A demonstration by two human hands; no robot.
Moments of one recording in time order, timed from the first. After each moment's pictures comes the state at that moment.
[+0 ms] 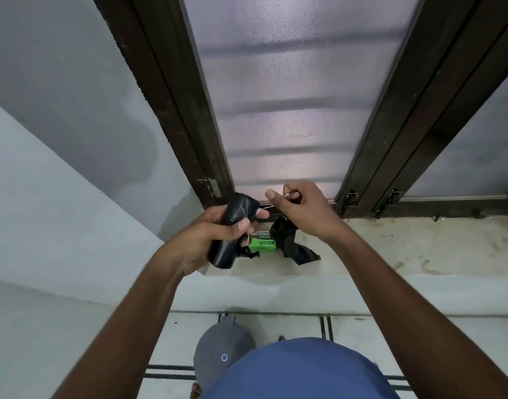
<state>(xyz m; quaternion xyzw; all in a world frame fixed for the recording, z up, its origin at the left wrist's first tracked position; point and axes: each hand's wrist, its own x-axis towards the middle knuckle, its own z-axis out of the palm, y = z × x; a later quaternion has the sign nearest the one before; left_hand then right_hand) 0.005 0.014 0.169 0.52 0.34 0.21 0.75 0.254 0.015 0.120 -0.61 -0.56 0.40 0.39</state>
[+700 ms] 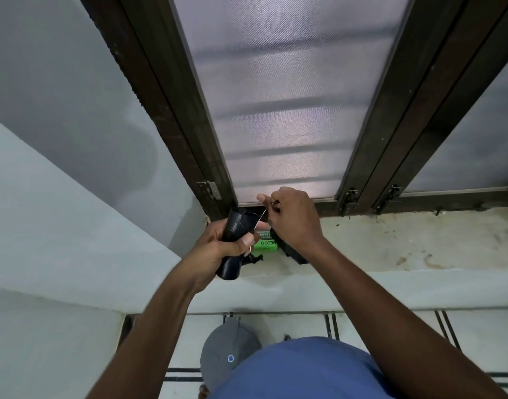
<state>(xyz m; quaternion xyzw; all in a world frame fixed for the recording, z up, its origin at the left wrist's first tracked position) 0.008 -0.001 0.143 0.56 0.41 0.25 0.68 0.214 0.017 0.098 -0.70 -0.62 0.12 0.33</state>
